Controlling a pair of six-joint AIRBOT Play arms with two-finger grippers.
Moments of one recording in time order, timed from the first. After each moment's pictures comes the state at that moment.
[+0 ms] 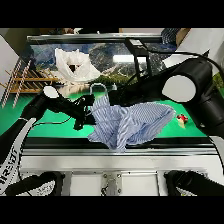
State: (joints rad) left arm -0.19 -1.34 1.05 0.81 -1.41 0.03; right arm 0.71 -1.23 1.65 -1.41 1.33 1.96
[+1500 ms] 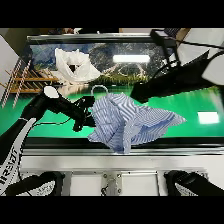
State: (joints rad) left arm -0.20 -1.34 1.05 0.81 -1.46 0.04; right arm 0.37 -1.14 1.65 -1.20 1.52 1.62
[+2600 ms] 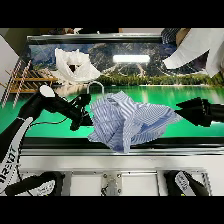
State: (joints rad) left arm -0.14 -1.34 1.05 0.81 -1.49 0.01; right arm -0.64 -0.94 0.92 -0.35 1.78 0.39
